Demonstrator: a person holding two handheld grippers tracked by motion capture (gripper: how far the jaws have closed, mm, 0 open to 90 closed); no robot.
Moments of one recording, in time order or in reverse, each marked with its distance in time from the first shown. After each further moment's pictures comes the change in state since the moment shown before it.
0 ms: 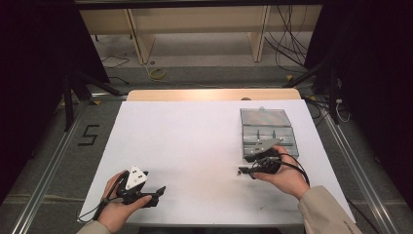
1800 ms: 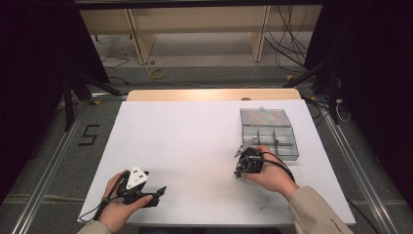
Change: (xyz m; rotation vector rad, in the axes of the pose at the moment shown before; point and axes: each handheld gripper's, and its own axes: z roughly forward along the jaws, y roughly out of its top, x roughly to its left) left arm -0.001 0.001 0.001 0.002 -0.001 0.000; right arm 0.010 0.020 0.036 0.278 0.039 0.016
